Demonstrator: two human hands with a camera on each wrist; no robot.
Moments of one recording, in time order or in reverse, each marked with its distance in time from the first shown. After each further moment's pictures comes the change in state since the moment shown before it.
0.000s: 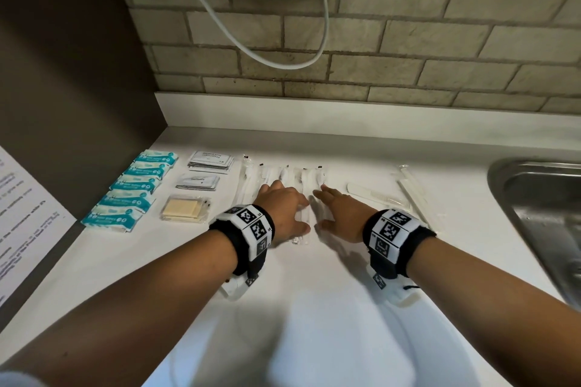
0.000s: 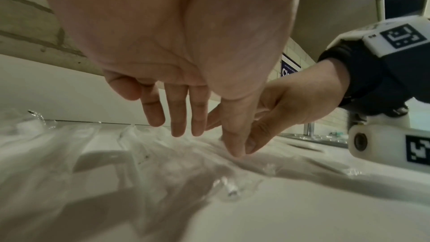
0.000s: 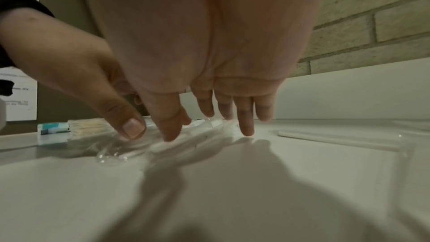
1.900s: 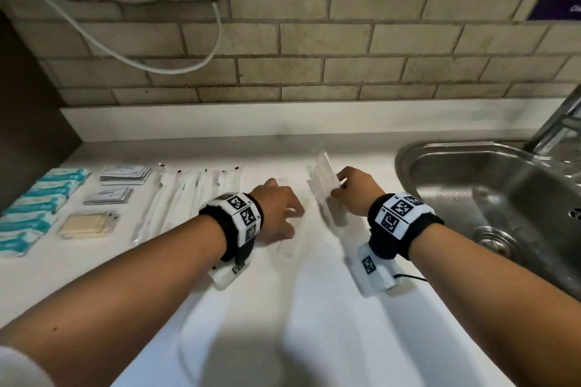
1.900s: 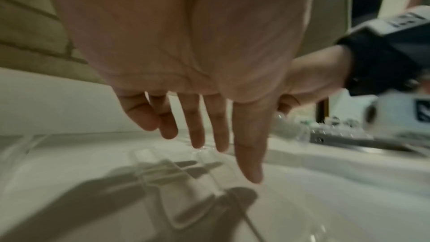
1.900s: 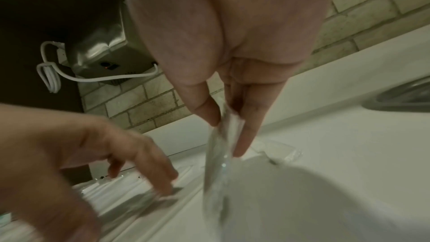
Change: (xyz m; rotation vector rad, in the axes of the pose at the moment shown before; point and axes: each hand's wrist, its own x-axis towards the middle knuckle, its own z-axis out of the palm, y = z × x) left_hand 0.058 0.133 0.021 0.041 -0.127 0.100; right_hand -0.098 0.136 -0.040 0.463 0.377 0.443
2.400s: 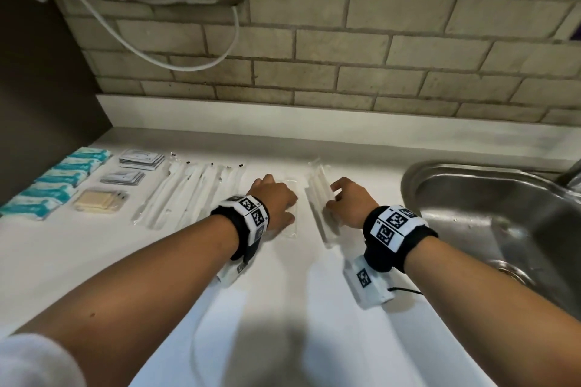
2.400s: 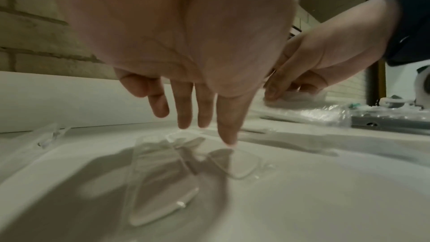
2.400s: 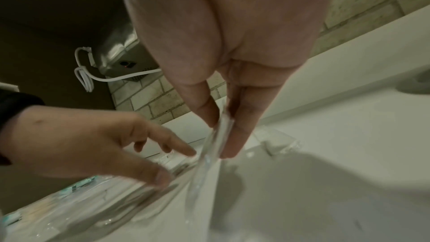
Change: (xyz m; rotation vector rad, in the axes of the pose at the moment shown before) left_hand 0.009 0.037 -0.001 -0.096 0.099 -0.285; right_hand 0.014 0.020 -0.006 0.040 -0.158 -0.102
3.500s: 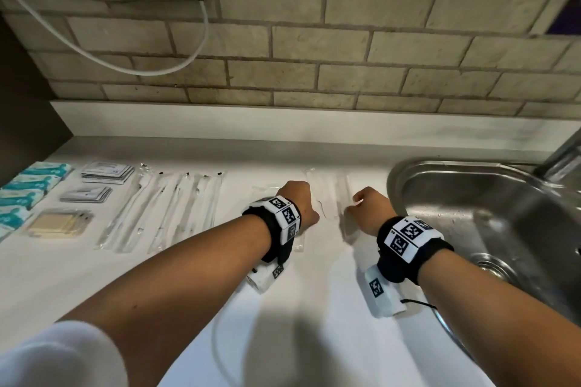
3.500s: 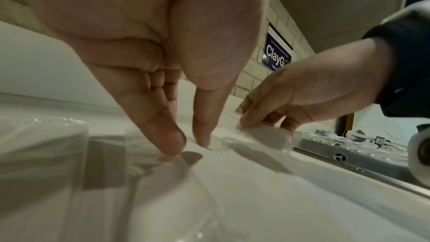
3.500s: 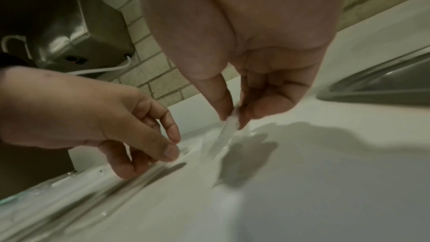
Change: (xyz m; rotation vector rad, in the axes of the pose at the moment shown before) left_hand 0.041 0.064 0.002 -0.153 0.045 0.018; right_hand 0.023 0.053 -0.020 0.039 0.136 0.257
